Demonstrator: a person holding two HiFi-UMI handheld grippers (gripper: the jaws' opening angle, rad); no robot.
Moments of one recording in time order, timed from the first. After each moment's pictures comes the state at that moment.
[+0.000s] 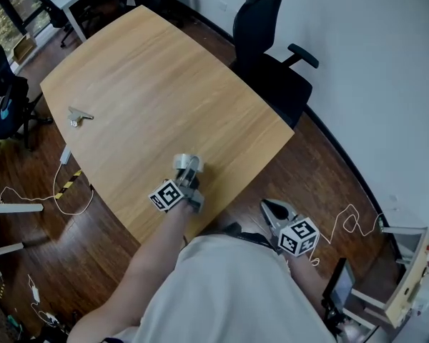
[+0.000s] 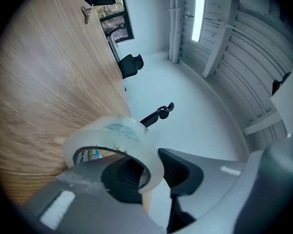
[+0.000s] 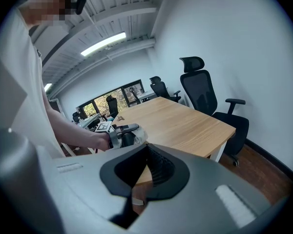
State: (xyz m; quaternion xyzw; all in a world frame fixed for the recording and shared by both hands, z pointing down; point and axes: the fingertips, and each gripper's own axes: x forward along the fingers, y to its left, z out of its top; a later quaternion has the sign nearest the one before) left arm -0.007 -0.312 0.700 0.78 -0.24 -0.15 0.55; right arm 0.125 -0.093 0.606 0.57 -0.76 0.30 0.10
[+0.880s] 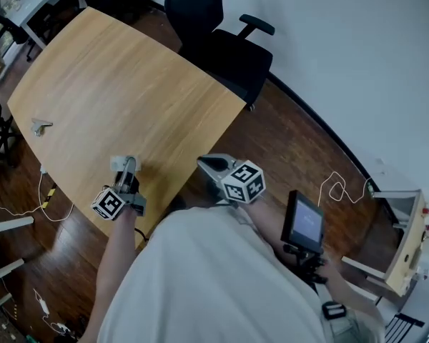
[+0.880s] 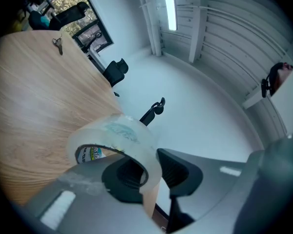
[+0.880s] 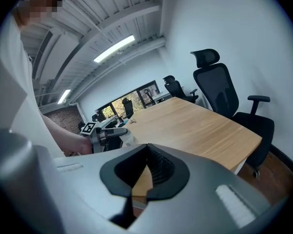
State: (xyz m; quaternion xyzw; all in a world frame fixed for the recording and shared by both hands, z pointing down) left arm -0.051 -0.275 0.651 0.84 -0.29 -0.07 0.45; right arm 0.135 -0.155 0.611 0.47 -0.82 0.30 0.08
